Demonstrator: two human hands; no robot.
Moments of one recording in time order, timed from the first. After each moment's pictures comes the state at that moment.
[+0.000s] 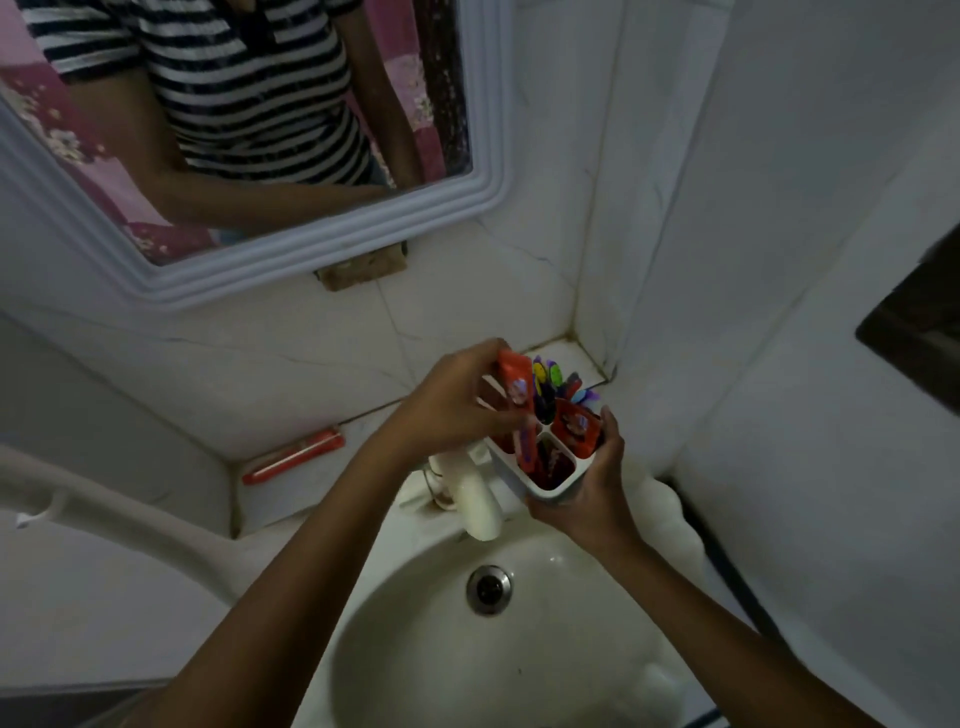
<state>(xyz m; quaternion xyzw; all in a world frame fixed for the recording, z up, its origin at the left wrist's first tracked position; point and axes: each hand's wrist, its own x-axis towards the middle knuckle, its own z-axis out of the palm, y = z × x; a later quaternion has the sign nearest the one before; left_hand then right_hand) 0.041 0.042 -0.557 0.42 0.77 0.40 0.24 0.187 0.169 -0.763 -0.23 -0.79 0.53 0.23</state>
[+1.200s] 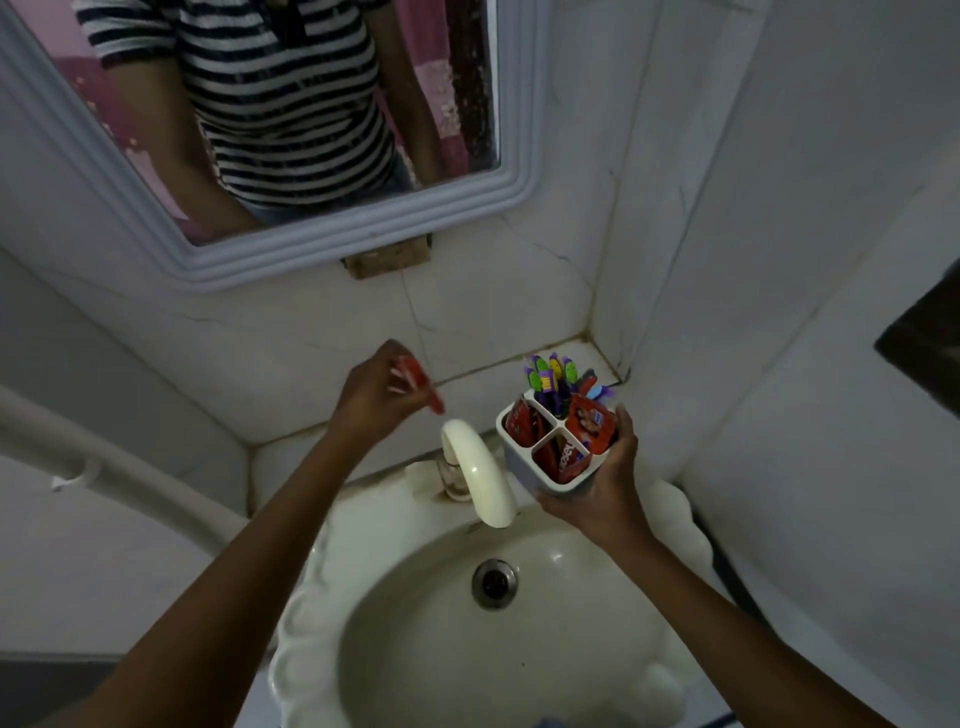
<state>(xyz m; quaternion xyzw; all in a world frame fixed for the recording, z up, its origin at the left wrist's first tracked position) -0.016 -0.026 -0.610 0.25 0.87 0.41 0.11 0.190 0.170 -0.754 -0.22 -0.79 0.52 0.24</state>
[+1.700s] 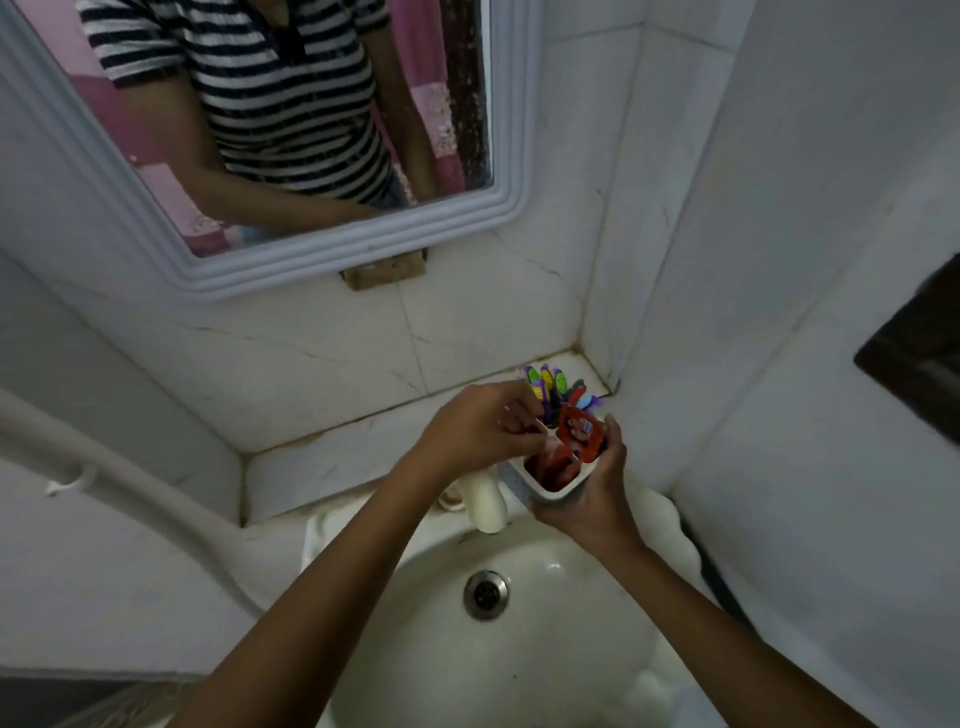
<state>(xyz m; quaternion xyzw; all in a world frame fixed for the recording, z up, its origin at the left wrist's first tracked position) 0.059 0.041 -0.584 0.42 0.82 0.32 0.20 0.184 0.174 -0.763 -0.26 -0.79 0.51 0.22</state>
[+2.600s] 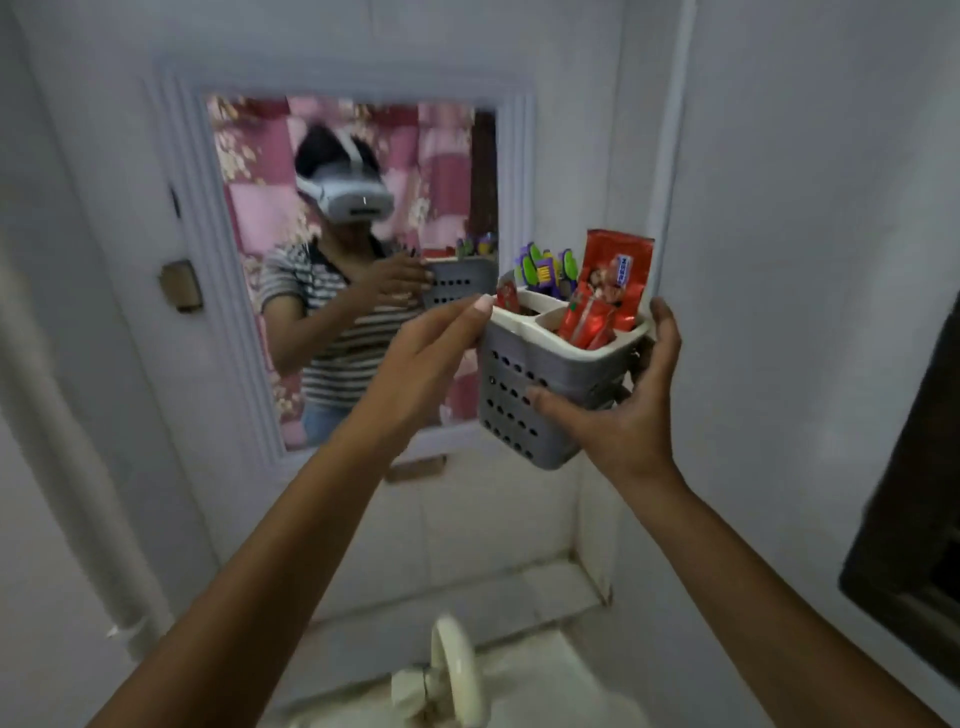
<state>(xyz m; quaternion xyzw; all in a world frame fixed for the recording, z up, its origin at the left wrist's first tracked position) 0.099 0.013 -0.311 0.42 0.68 0.60 -0.02 0.159 0.195 -0.393 0.02 -0.68 0.53 0.51</state>
